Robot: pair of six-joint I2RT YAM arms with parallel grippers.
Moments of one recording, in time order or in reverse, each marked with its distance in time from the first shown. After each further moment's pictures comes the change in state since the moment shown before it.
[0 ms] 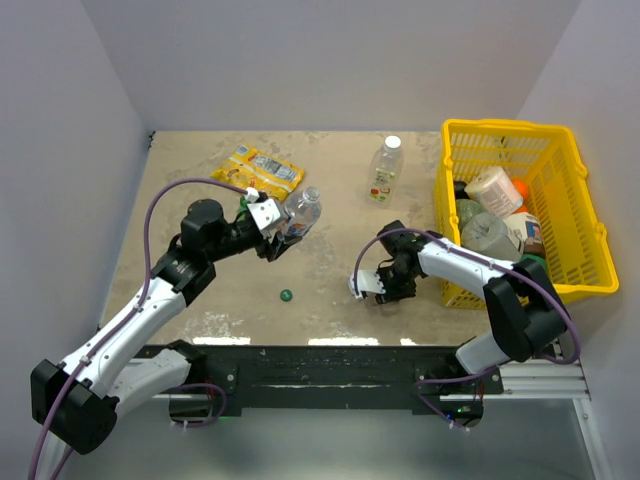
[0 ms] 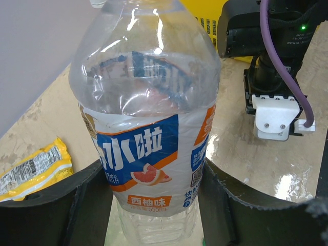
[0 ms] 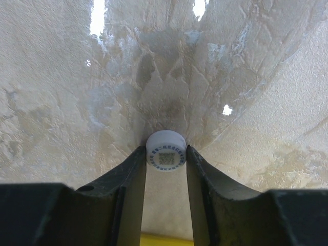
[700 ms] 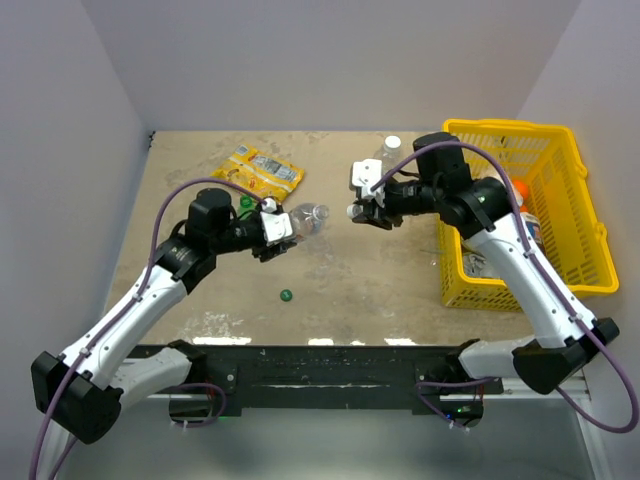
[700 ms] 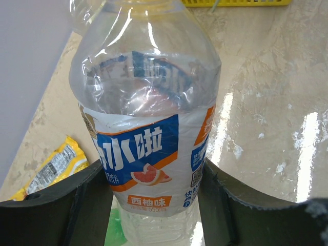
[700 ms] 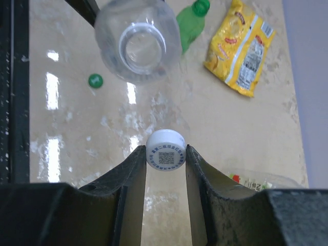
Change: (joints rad) left arm 0.002 0.053 0.099 -0.253 0.051 0.326; right arm -0.006 -0.173 0.737 -0.144 -0.379 0.489
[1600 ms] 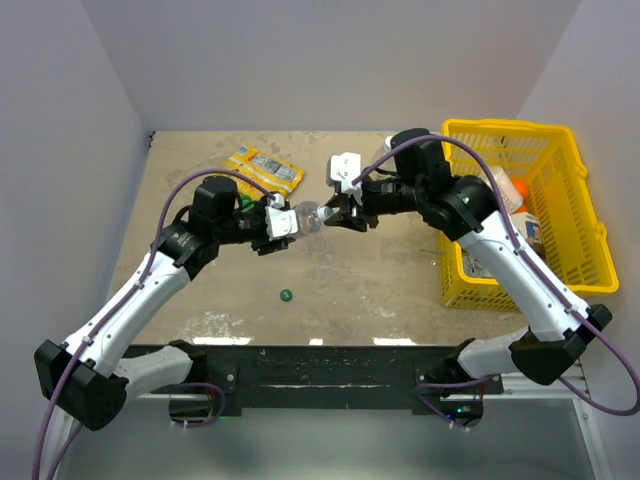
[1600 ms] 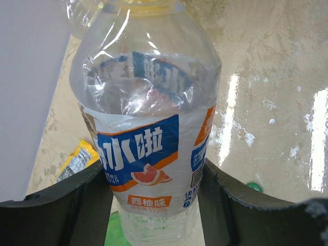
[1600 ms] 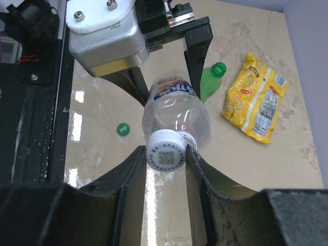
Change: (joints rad) left arm -0.005 0.089 0.163 -0.169 0.002 0.155; right arm 0.142 0.029 0.103 0.095 -0.049 0.216
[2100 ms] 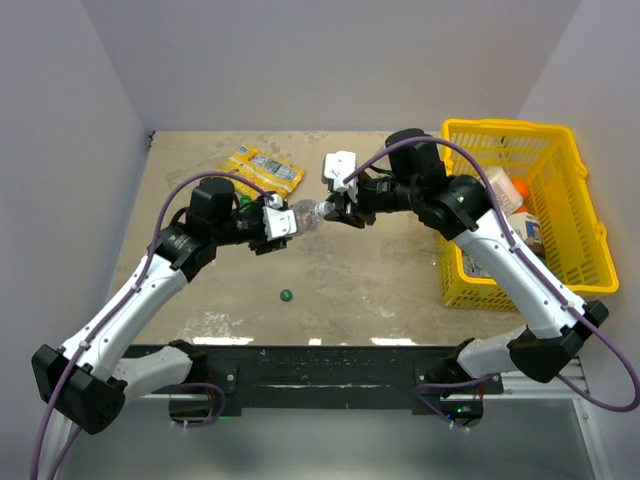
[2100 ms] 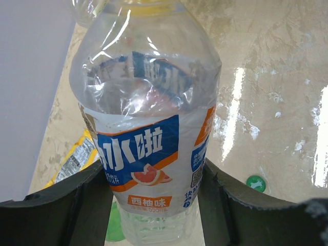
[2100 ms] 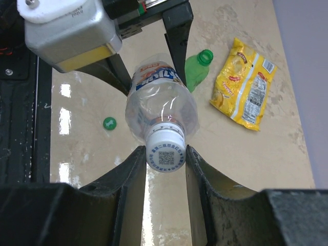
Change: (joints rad) left arm 0.002 -0.018 -0.003 -0.020 -0.042 0.005; right arm 0.029 0.024 0.001 0.015 0.109 0.000
